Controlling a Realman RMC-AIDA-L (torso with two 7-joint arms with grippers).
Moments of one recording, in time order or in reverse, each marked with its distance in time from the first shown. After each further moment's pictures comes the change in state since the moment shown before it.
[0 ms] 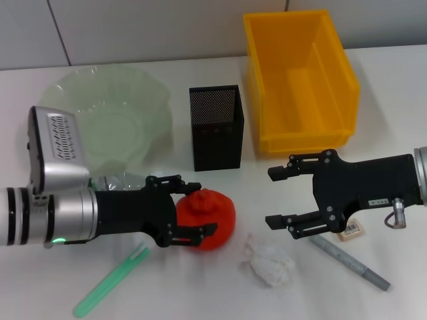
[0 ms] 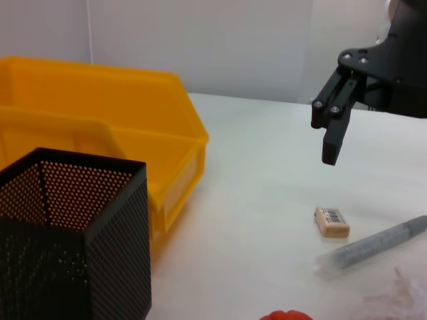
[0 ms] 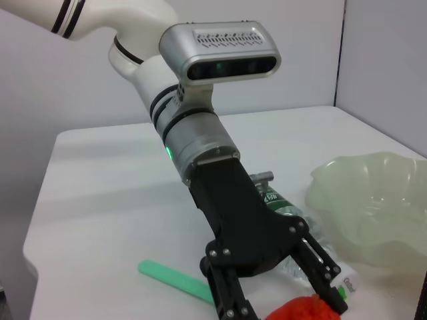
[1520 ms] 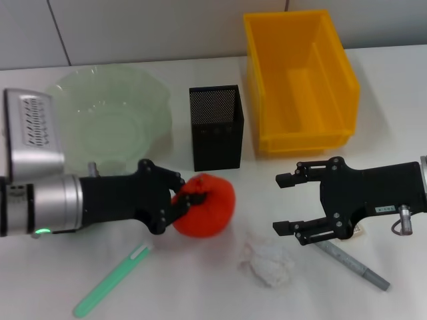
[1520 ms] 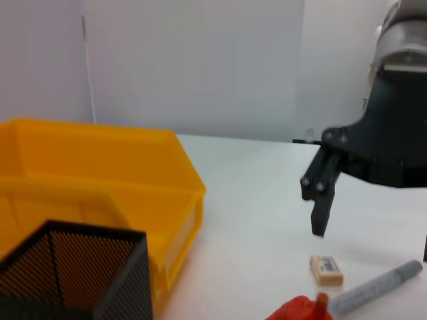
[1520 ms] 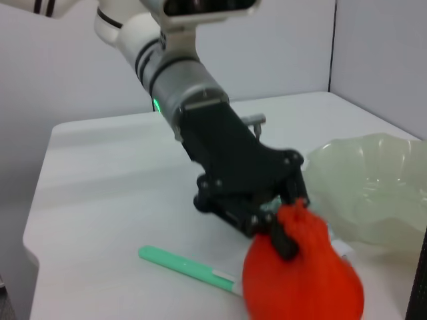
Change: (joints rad) left arm 0.101 0.009 0.060 0.223 -0.052 0.049 -0.090; right arm -0.017 -0.001 0.013 0.008 -0.020 -0.004 0.001
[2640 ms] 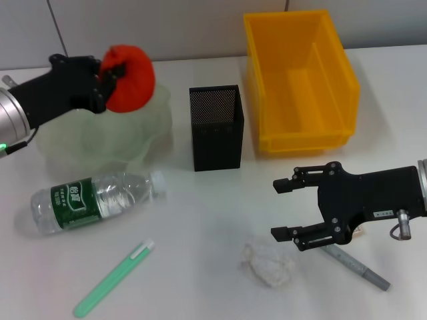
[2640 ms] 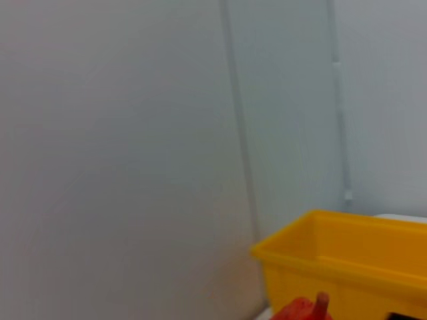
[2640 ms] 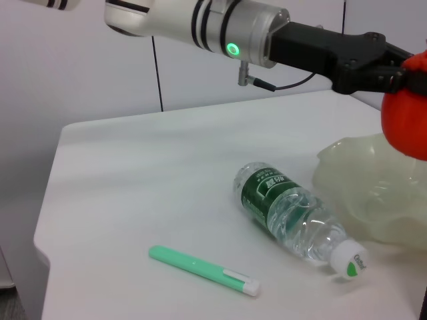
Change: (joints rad) left arm -0.008 0.002 -0.189 0.015 -0.222 -0.297 0.099; right arm -0.002 0.003 -0.010 0.003 0.000 -0.007 0.003
